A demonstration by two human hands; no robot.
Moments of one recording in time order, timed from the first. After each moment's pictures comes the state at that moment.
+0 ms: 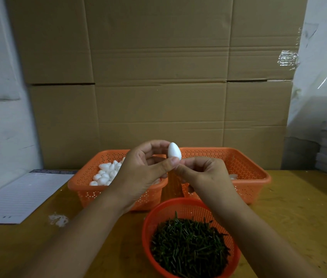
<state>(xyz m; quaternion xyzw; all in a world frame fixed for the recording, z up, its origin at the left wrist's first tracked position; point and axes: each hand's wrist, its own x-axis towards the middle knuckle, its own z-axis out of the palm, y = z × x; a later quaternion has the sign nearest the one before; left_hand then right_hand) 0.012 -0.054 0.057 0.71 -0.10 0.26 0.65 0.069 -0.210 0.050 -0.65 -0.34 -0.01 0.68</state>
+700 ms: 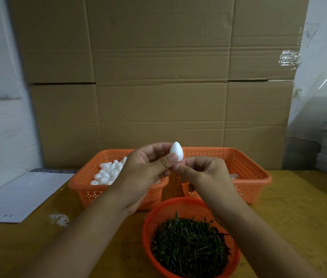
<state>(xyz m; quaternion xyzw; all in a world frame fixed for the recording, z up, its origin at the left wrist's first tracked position) 0.013 -0.061 0.055 0.65 -0.09 0.23 0.72 0.069 -0.211 0.049 -0.64 -0.35 0.00 0.68</state>
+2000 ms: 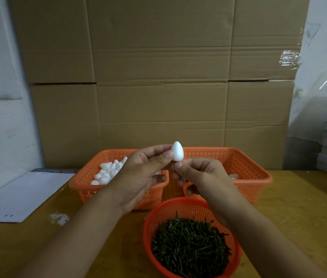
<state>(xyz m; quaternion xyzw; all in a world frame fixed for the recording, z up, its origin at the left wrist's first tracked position) 0.010 -0.051 0.057 0.67 -0.09 0.16 0.72 0.069 -0.213 0.053 -0.64 -0.35 0.08 0.68</state>
